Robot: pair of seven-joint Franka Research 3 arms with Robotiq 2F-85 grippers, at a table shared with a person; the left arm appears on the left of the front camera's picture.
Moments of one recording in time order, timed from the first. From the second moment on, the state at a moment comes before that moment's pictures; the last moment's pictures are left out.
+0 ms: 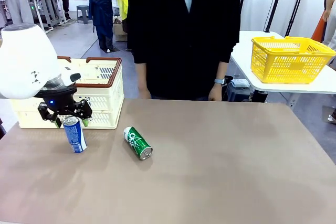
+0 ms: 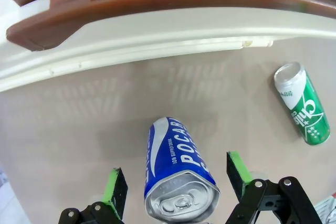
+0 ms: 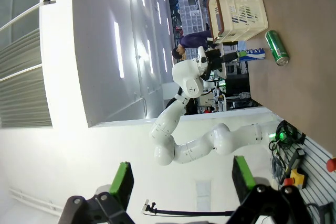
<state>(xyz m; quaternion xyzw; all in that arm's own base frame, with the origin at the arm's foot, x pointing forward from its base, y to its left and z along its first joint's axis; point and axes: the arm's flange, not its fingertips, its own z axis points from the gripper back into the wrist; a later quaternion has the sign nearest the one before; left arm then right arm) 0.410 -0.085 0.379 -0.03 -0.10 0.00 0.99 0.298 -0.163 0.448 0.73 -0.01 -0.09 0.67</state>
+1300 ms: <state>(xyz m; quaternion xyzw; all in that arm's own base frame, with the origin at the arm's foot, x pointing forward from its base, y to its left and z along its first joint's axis) 0.409 -0.088 0.369 -0.02 -0.06 0.00 1.00 0.298 -0.163 0.448 0.73 -0.01 -0.09 0.67</state>
